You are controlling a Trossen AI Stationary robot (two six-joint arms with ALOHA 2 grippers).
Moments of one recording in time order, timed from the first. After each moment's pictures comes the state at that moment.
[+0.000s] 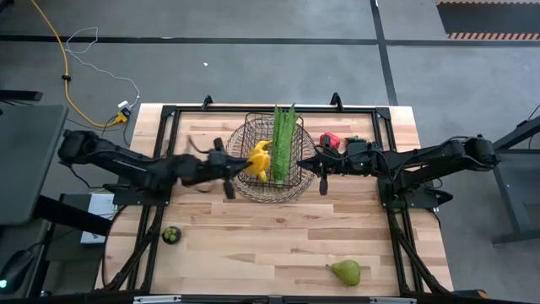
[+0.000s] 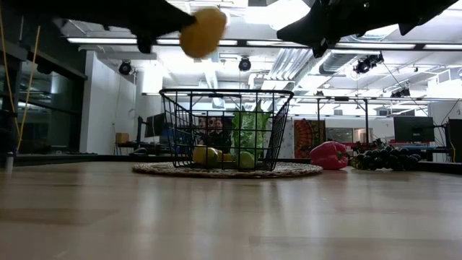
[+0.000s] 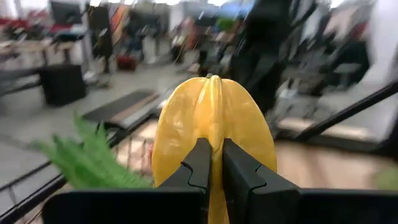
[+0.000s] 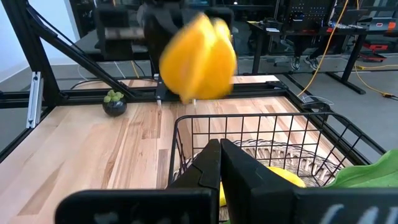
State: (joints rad) left arm -0.01 1.15 0.49 0.64 -0.43 -0.04; right arm 0.00 1.11 0.59 0.36 0.10 -0.01
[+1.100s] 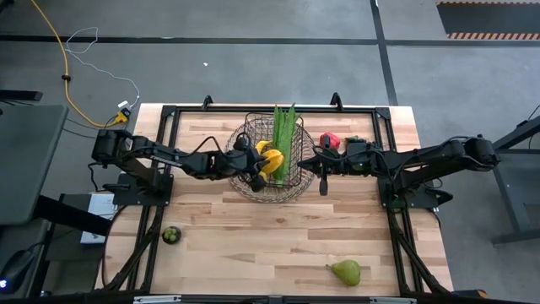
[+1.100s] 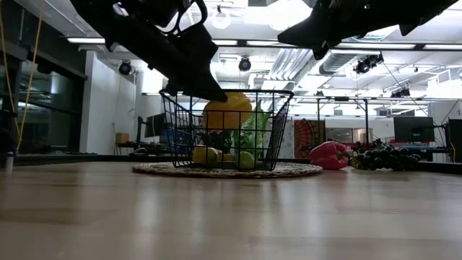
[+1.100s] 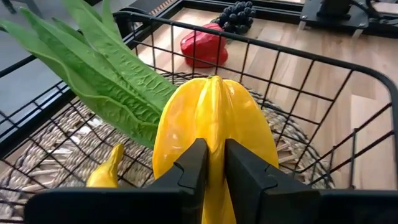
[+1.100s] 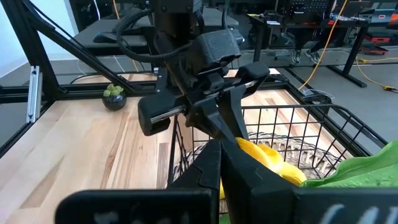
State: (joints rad) left arm 0.14 1.54 0.76 0.26 -0.40 -0.15; right arm 0.00 1.11 0.59 0.34 0.10 0.00
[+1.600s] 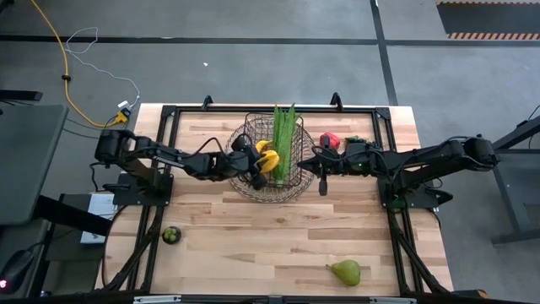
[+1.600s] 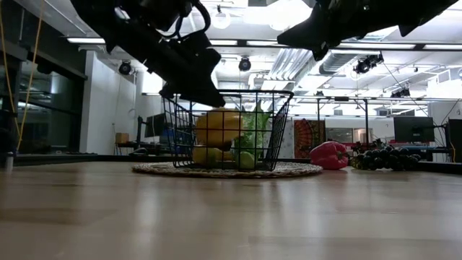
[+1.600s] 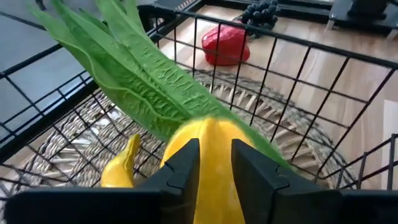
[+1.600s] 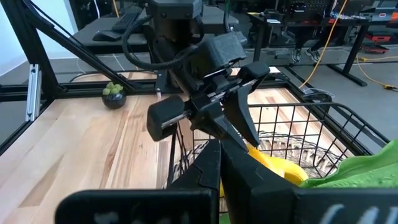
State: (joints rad) left arm 0.14 1.57 0.76 0.27 -0.49 -0.19; right arm 0.00 1.12 0.59 0.34 0.10 0.00
